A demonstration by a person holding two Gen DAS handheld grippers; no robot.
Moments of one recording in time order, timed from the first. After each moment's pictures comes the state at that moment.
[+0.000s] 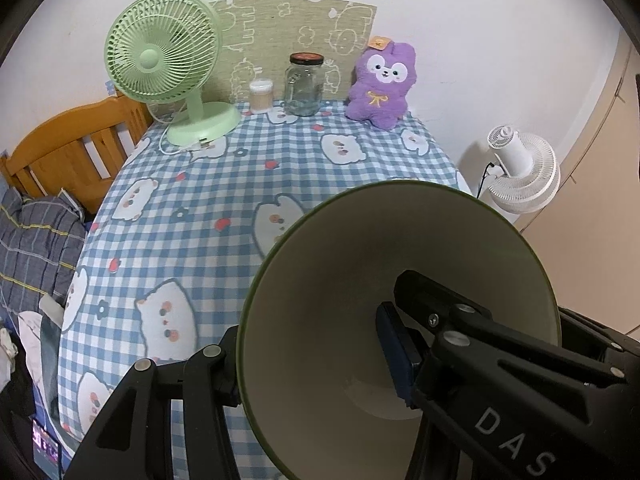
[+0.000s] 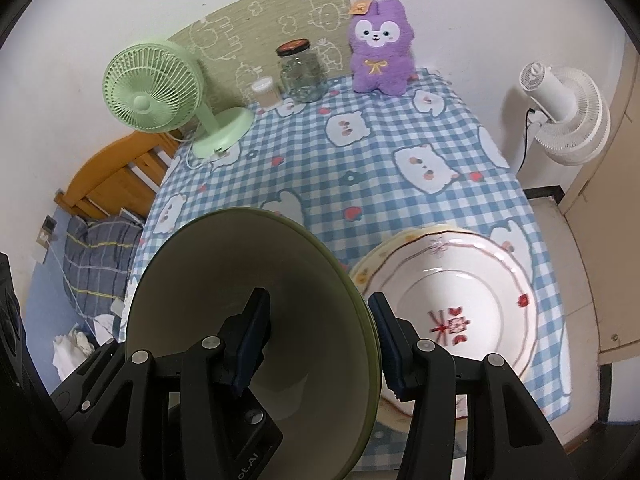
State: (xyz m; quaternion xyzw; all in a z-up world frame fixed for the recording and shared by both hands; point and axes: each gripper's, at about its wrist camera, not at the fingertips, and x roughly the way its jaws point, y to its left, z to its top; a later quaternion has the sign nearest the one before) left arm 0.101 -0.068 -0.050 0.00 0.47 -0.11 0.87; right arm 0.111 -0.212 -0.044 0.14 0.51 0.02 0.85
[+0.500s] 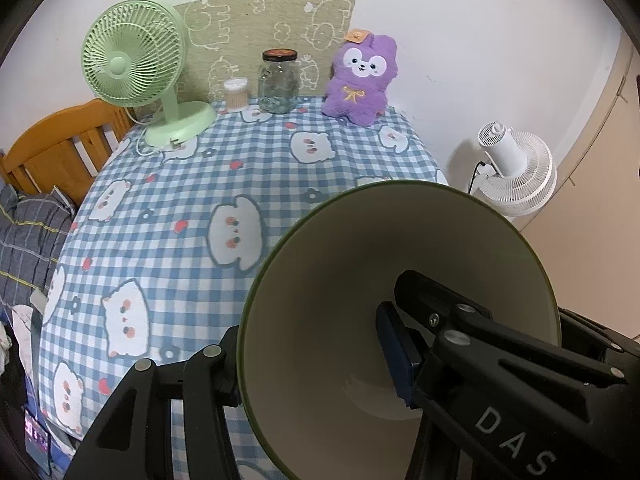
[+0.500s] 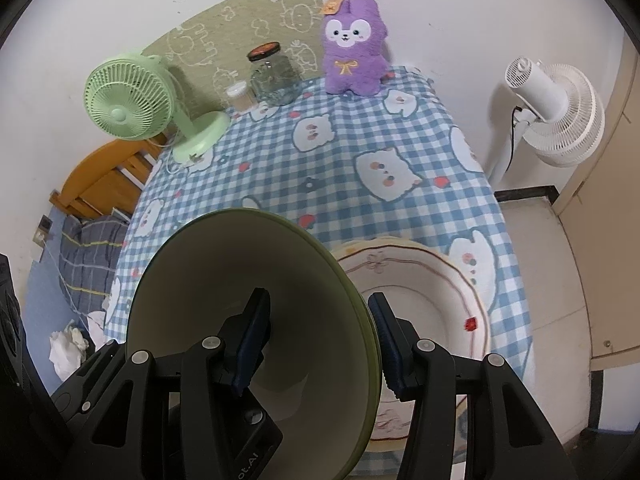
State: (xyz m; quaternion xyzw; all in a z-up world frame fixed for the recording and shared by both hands) left arm 0.106 -0.131 -0.051 -0.01 0.48 -0.11 0.87; right arm 0.117 -0.274 -0.050 0.13 0.52 0.02 0.85
